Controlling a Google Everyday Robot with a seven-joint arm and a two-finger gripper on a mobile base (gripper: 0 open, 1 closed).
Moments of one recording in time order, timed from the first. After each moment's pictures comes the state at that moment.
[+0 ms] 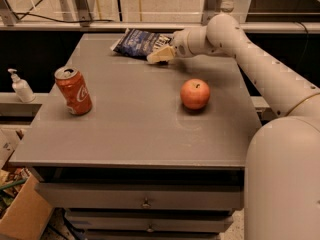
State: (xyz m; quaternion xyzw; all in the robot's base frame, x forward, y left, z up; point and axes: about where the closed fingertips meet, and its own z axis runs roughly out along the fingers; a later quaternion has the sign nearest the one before) arm 0.848 -0.028 0.837 -0.40 0.74 0.17 0.51
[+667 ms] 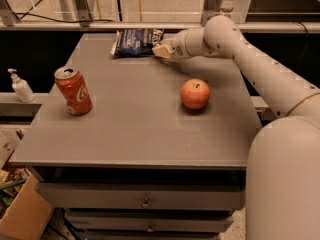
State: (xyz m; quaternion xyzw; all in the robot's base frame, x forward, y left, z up) arm 0.843 -0.021 0.836 -0.40 0.74 0.18 0.51
